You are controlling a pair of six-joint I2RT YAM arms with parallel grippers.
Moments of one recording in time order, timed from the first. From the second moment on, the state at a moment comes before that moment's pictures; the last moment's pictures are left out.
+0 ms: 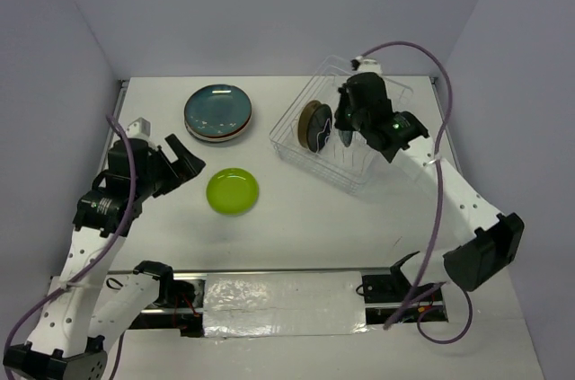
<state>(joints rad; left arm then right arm) -0.19 0.76 0.95 -0.81 0.01 -0.69 0.47 1.37 1.39 -0.58 0.28 0.47</state>
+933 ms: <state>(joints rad) -0.19 0.82 0.87 -0.77 0.30 -0.90 1.44 1.70 1.54 -0.57 0.60 -0.54</state>
